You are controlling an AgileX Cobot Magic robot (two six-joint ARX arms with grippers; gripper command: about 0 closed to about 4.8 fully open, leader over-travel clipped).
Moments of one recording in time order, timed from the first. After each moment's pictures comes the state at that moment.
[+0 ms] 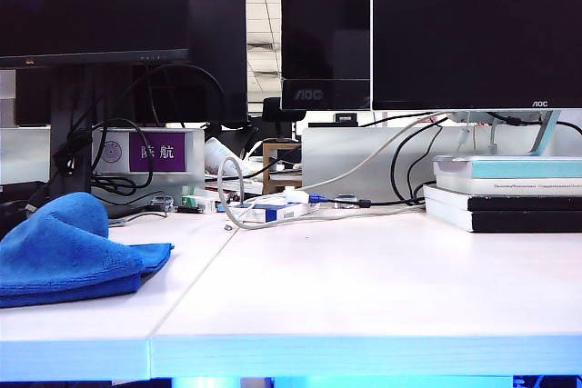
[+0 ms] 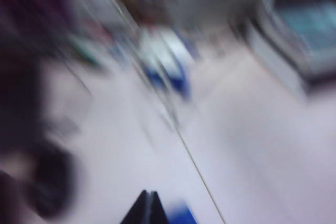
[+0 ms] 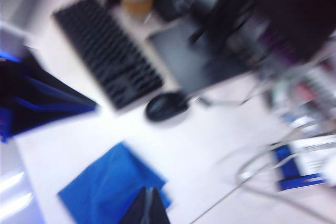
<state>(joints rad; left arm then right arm) -0.02 0.94 0.96 -0.38 0.43 0.05 0.89 1.88 2.44 -1.05 -0.02 -0.13</state>
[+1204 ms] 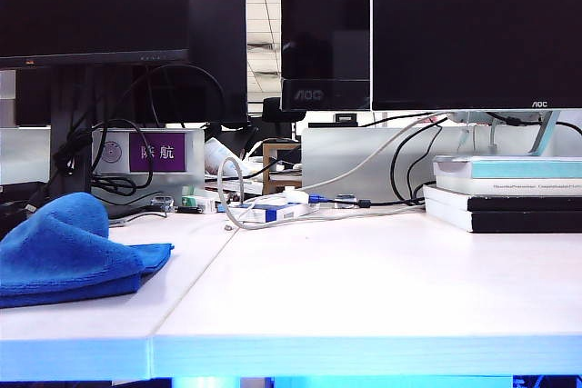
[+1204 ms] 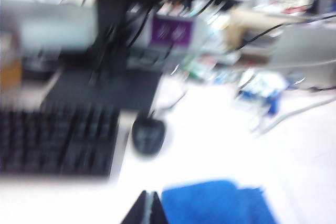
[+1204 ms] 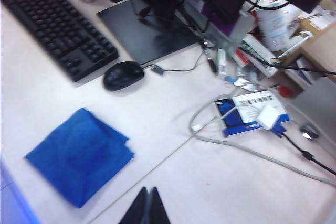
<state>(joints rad) -0.07 0.12 0.37 -0.37 -0.05 -0.11 0.91 1.69 2.36 -1.20 0.16 -0.13</state>
